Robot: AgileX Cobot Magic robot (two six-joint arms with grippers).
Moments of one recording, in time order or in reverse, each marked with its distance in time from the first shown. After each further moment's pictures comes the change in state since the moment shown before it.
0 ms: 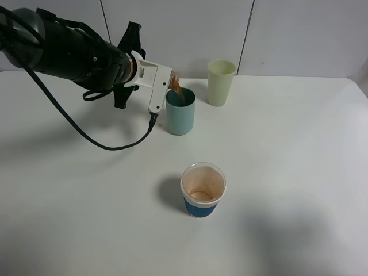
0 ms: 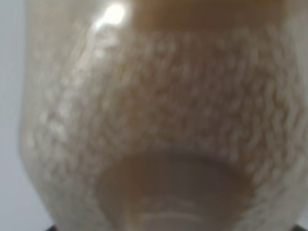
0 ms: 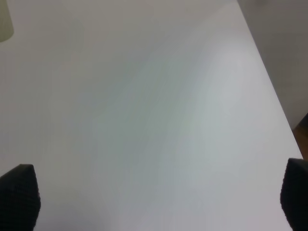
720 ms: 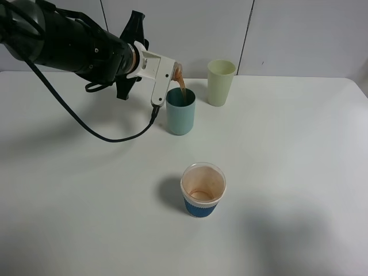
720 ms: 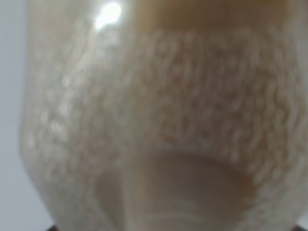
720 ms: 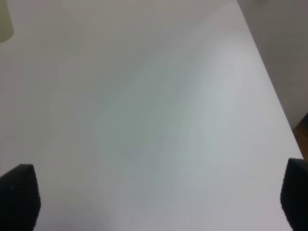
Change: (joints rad) left arm 0.000 0.000 -0.046 0.015 0.000 0.035; right arm 0.000 0.000 0.000 -0.002 0.000 0.004
